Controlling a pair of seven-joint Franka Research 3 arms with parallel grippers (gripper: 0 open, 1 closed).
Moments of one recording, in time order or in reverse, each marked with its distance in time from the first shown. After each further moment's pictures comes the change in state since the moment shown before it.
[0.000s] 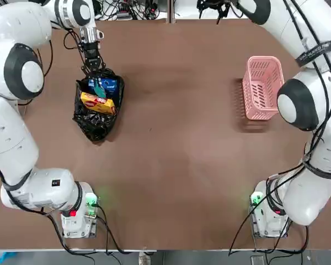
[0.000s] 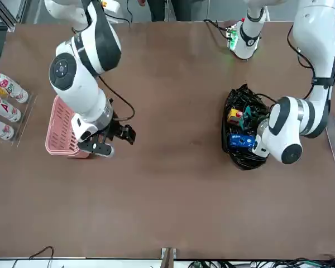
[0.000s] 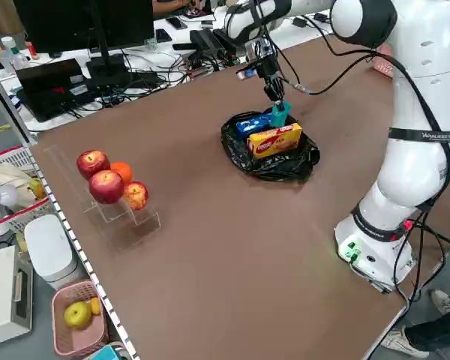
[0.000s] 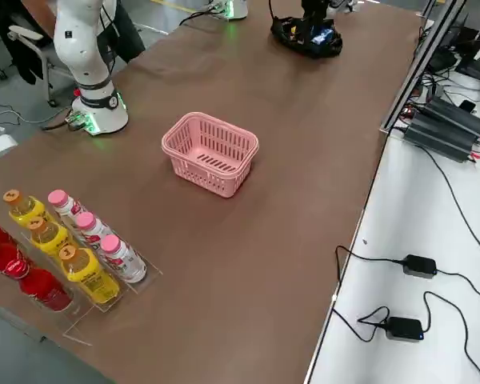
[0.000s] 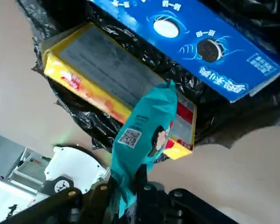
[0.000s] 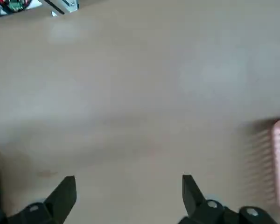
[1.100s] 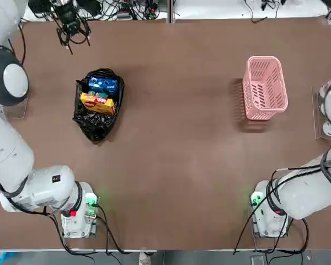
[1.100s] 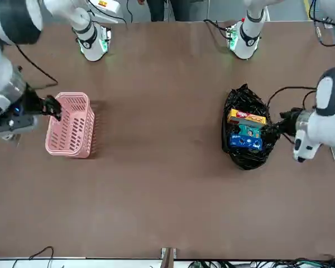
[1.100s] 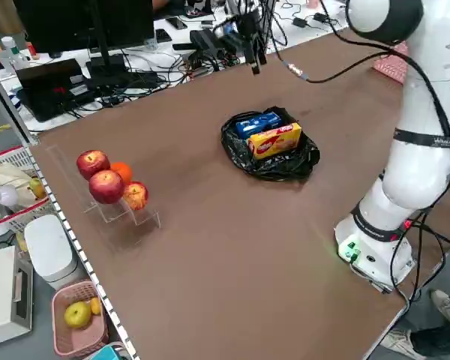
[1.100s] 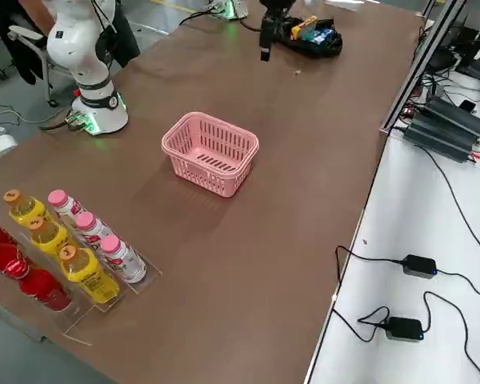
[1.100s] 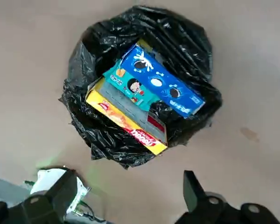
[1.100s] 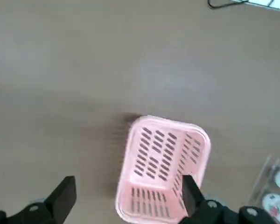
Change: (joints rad) left arm 0.128 -0.198 -0.014 0.157 -0.054 -0.004 0.062; right arm -0.274 -0.346 -0.010 -0.202 -0.229 -0.209 -0.570
